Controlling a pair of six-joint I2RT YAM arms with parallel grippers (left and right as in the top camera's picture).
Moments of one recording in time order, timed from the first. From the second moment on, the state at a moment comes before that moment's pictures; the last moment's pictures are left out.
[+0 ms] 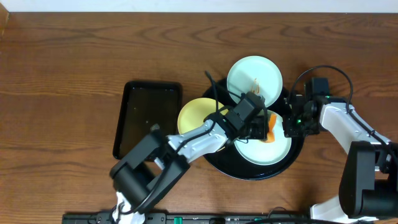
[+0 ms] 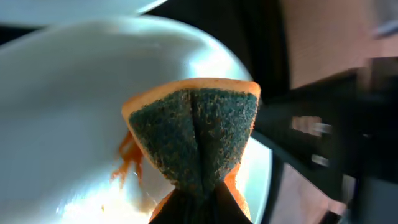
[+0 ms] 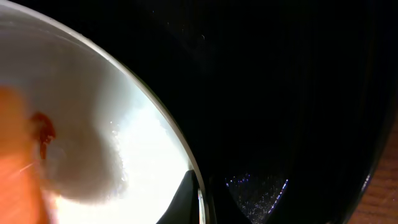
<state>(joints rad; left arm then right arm) -0.86 1.97 1.15 -0.02 0.34 -0.88 -0.02 1.71 0.93 -0.71 -0.17 -0.09</state>
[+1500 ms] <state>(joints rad) -0.94 1.98 1.15 -0.20 0.31 -0.69 -0.02 1.71 0.93 -0.72 -0.17 -0.09</state>
